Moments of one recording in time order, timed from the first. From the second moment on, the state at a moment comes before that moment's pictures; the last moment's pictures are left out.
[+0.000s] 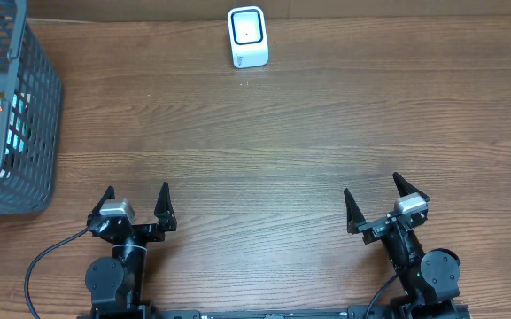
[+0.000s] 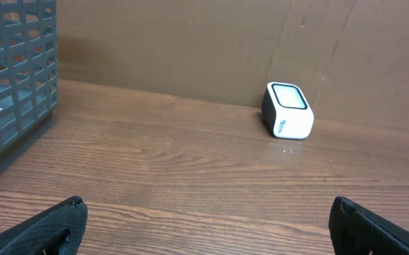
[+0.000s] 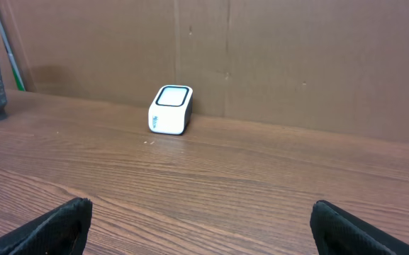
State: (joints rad) left arm 0.09 0.02 0.01 -0.07 0.09 -0.17; right arm 0.20 0.01 0.02 -0.02 -0.12 -0.01
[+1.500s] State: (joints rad) left arm 0.09 0.02 0.01 -0.07 0.08 -0.17; right arm 0.20 0.01 0.02 -0.02 -0.12 -0.01
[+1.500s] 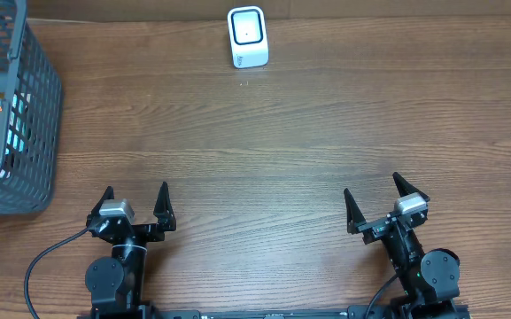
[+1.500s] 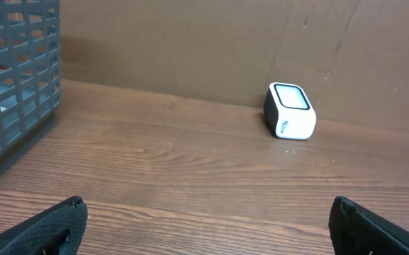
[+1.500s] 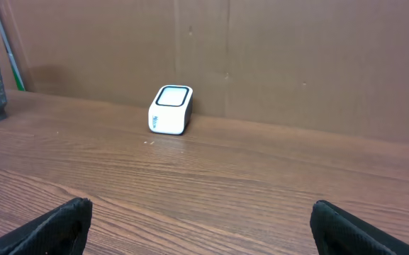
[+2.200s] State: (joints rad) left arm 0.09 0.02 0.02 -0.12 0.08 -0.17; right arm 0.20 0.01 0.02 -0.02 -0.12 -0.01
